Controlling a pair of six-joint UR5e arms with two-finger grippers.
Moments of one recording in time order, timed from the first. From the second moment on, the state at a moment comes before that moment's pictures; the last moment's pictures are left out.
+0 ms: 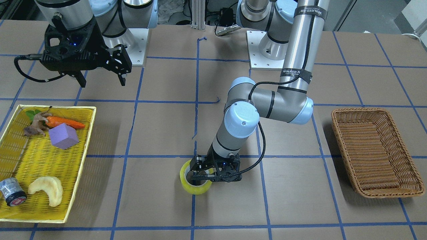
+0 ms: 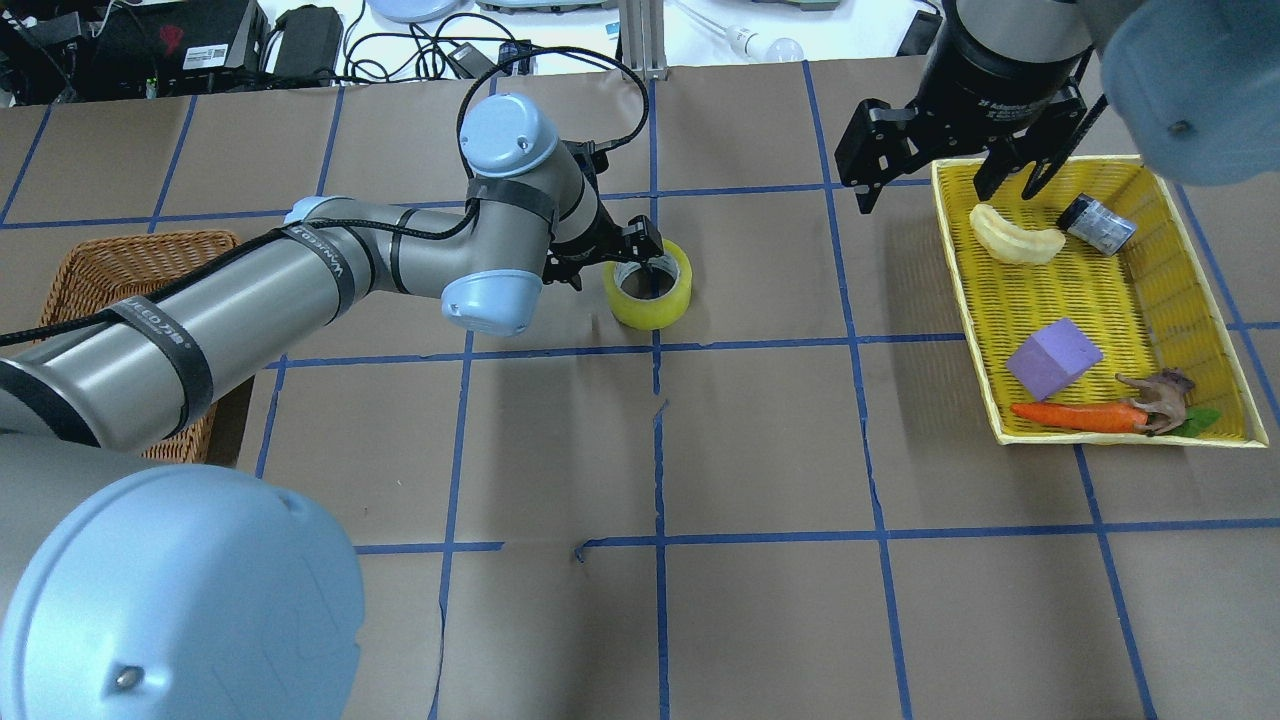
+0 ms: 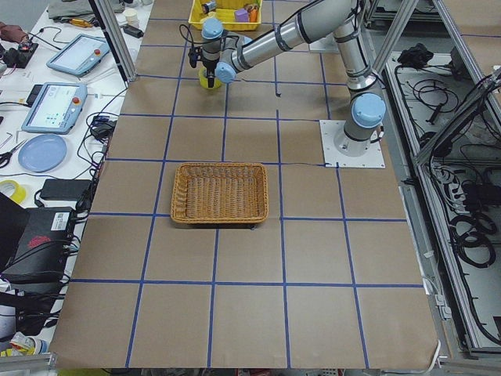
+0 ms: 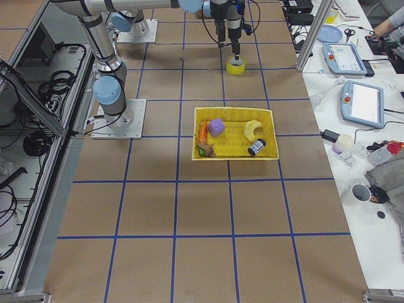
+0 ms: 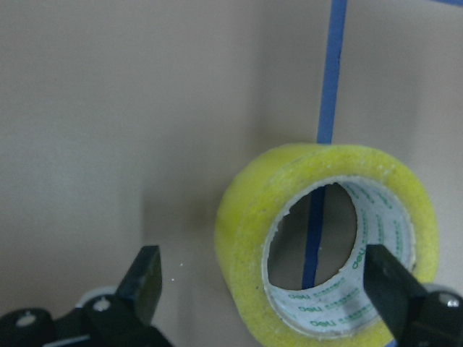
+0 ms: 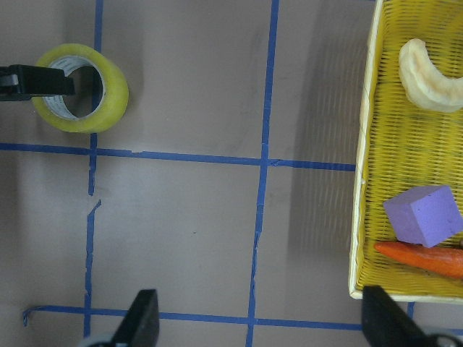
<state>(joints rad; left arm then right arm) -1.80 -2.15 -1.65 -0.73 1.40 -0.34 1.62 -1.57 1.53 -1.61 -1.57 -0.03</state>
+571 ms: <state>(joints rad) -1.80 -2.17 -1.65 -0.73 1.40 -0.34 1.62 -1.57 1.53 -1.61 -1.57 -0.03</state>
